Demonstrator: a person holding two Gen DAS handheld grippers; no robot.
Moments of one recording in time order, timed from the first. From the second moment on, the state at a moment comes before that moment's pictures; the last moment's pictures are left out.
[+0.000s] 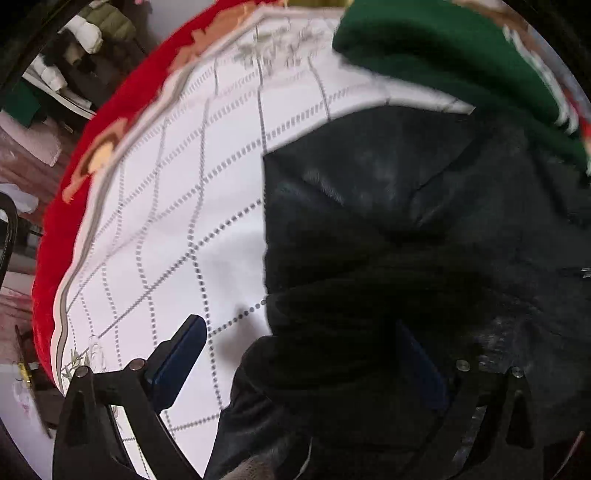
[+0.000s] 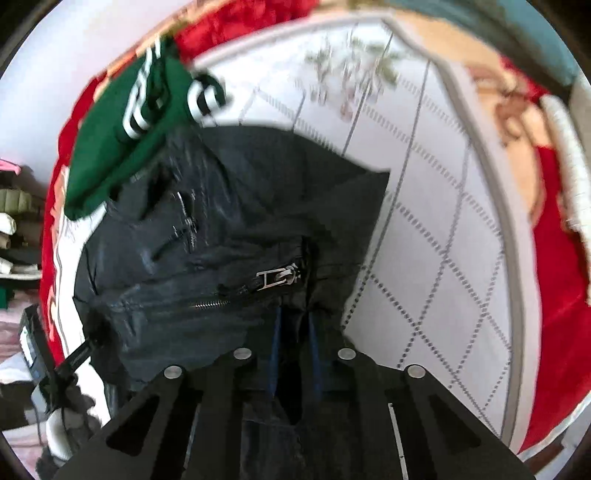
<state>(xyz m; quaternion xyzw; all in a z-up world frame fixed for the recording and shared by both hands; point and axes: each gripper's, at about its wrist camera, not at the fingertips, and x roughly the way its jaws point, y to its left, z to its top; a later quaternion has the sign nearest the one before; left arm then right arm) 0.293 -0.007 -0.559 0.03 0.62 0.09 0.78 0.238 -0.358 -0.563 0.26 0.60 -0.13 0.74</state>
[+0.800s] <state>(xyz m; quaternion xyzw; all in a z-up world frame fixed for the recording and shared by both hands) 0.246 0.042 -0.584 0.06 0.63 0.14 0.76 0.205 -0.350 -0.628 0.20 0.72 -0.04 0.67</state>
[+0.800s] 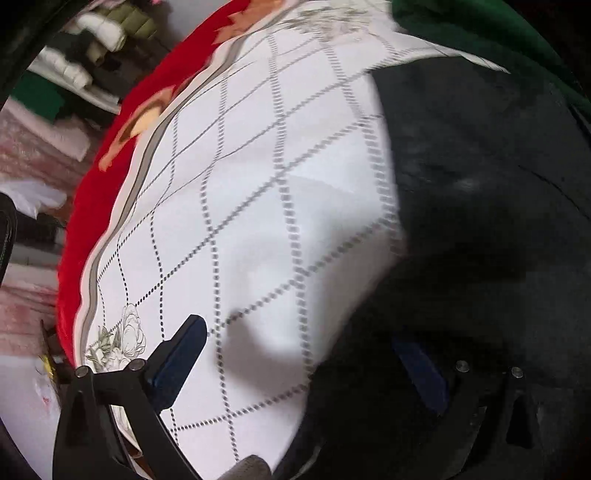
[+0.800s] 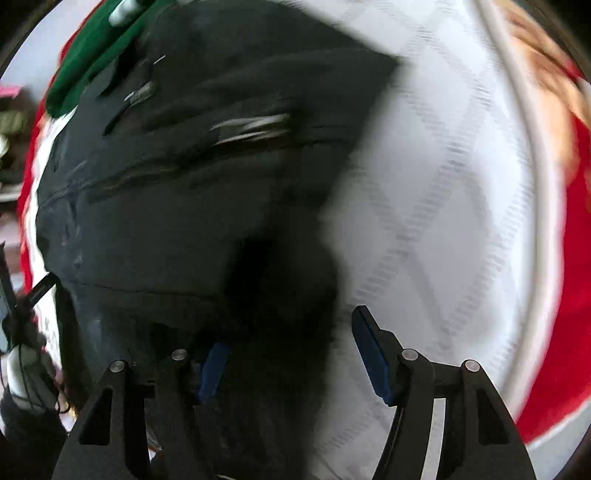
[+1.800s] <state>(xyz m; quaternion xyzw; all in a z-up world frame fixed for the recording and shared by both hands) 0.233 0.067 -0.532 0.09 0.60 0.12 0.78 0.201 -0.319 -0.571 0.21 0.71 -0.15 0.66</state>
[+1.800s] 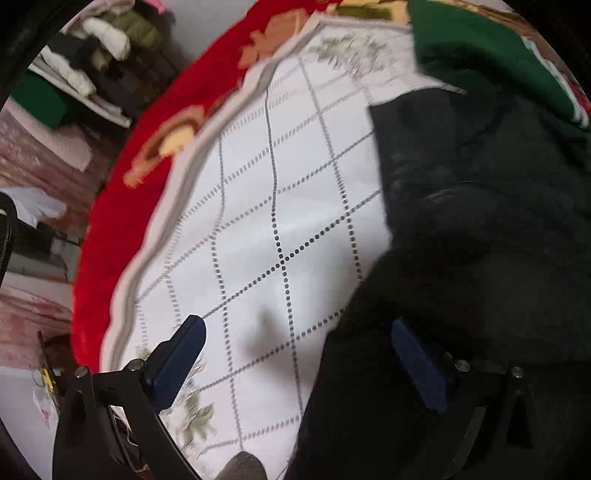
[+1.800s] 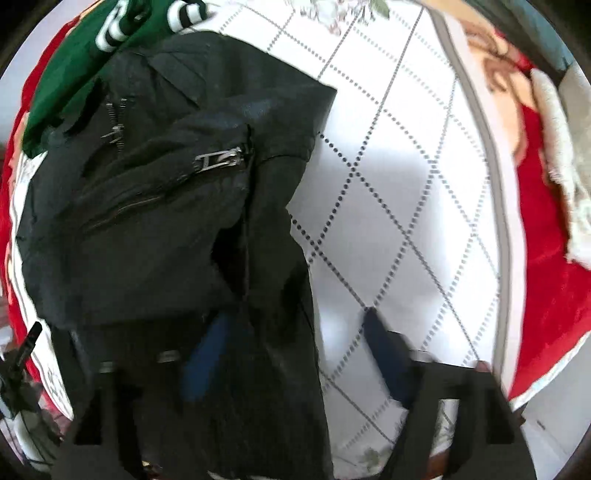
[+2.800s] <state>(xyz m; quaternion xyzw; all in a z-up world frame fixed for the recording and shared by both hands) 0.046 -0.275 -0.591 0.27 0.64 0.14 0.70 0.124 -0.544 -0.589 0.30 0.74 -0.03 0.60</state>
